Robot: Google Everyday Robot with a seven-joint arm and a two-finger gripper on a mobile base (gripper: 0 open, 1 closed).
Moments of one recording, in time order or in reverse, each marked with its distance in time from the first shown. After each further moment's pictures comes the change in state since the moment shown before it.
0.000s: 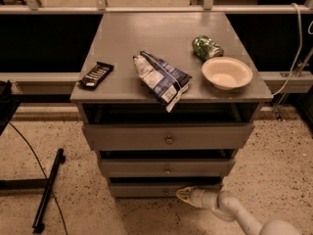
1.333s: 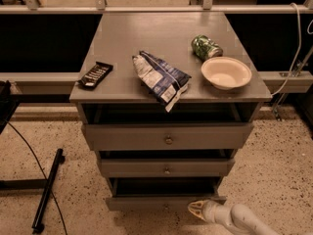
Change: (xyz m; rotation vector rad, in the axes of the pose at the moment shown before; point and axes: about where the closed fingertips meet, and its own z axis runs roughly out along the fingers) arm 0.010 0.053 -0.082 -0.065 0.137 0.073
